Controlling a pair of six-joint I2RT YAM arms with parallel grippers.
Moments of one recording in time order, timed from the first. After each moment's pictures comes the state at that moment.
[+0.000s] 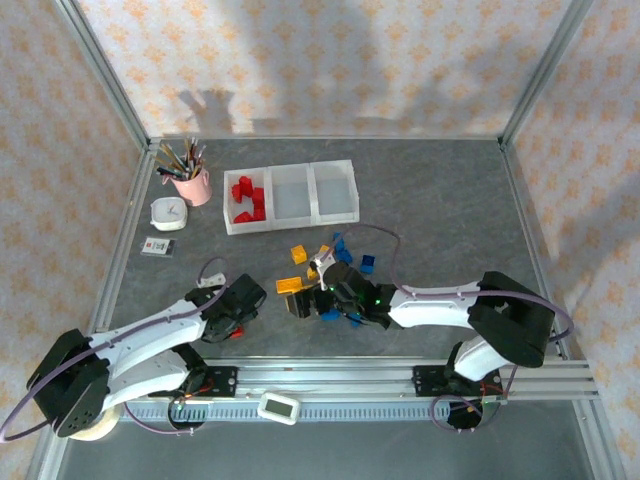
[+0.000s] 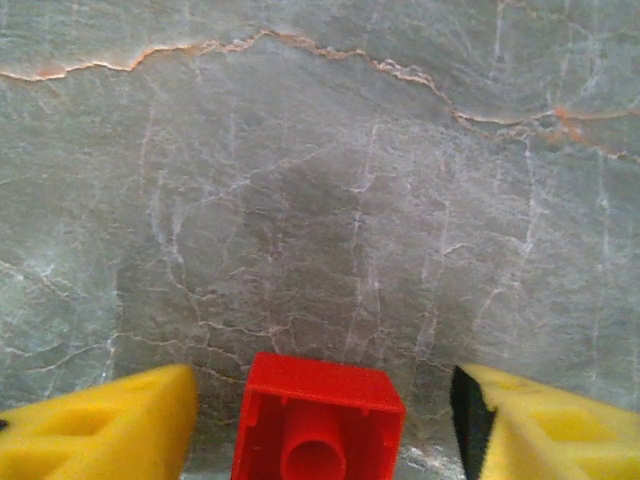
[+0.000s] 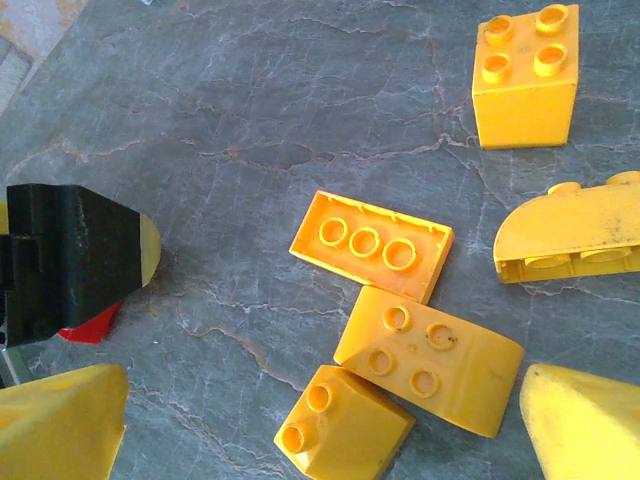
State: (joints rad) left arm -0.70 1.05 0.43 -0.76 -0.35 -1.23; right arm 1.06 1.50 0.64 0.22 0.01 0.56
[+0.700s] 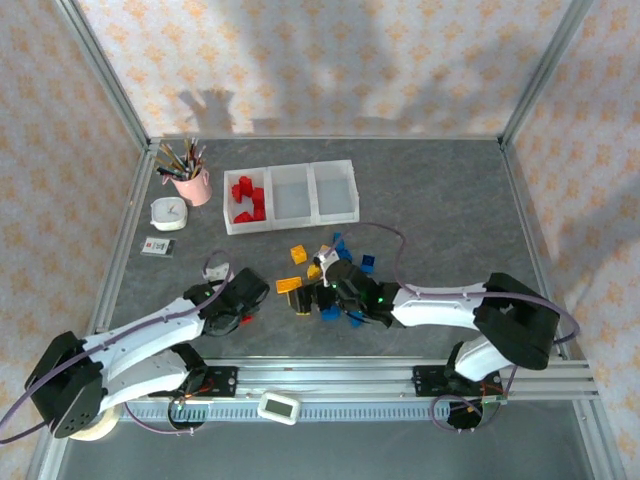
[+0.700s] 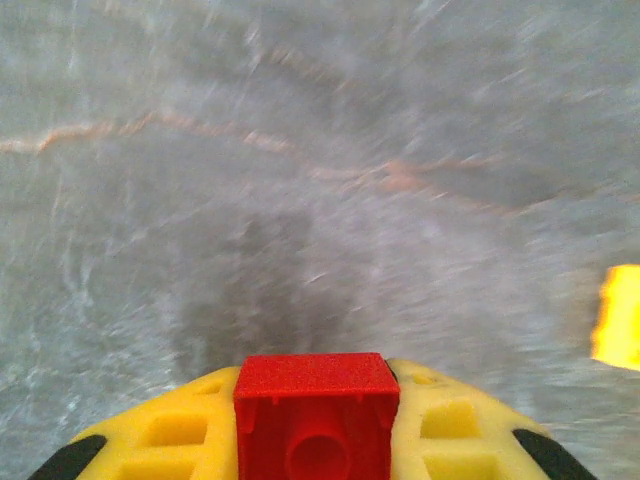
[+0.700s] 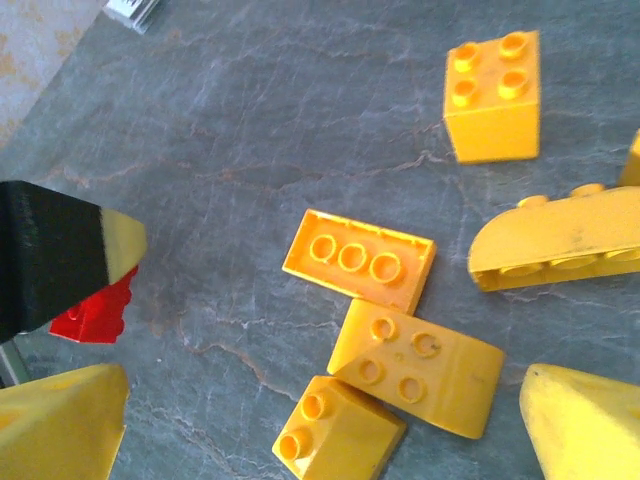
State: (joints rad) left arm -0.71 1.01 0.50 -0.72 -0.39 -1.17; right arm 1.03 1.46 0.65 0.20 0.02 0.60
